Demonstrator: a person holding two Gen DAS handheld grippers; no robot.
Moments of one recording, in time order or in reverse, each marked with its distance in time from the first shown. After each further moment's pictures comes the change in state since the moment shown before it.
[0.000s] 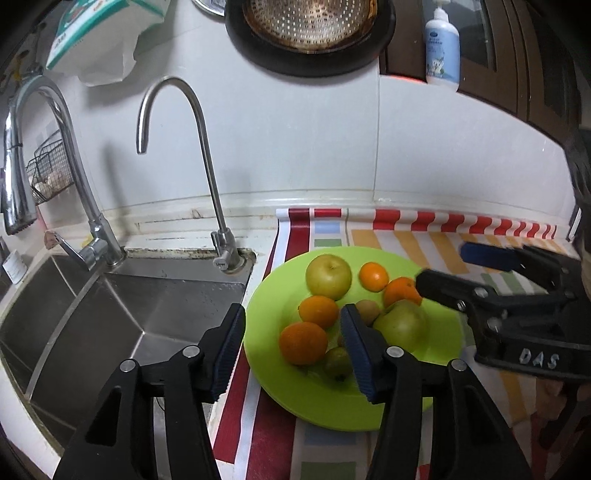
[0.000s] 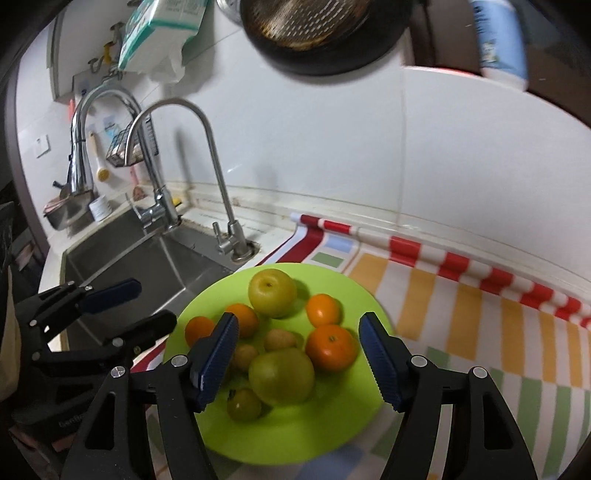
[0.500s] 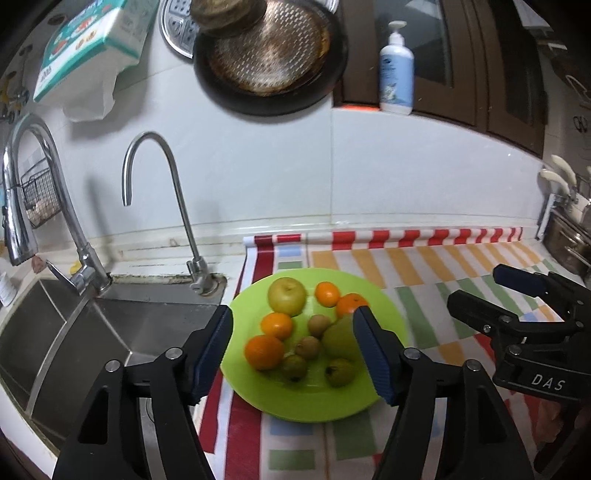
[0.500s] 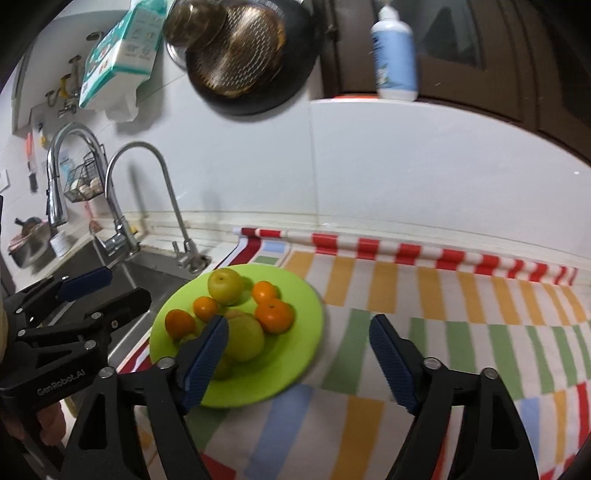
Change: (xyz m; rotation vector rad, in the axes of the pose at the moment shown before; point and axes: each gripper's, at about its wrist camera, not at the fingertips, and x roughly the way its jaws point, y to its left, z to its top) left arm -0.047 -0.026 0.006 0.048 -0.074 -0.089; right arm -0.085 -0.007 -0.028 0.131 -0.077 -0.227
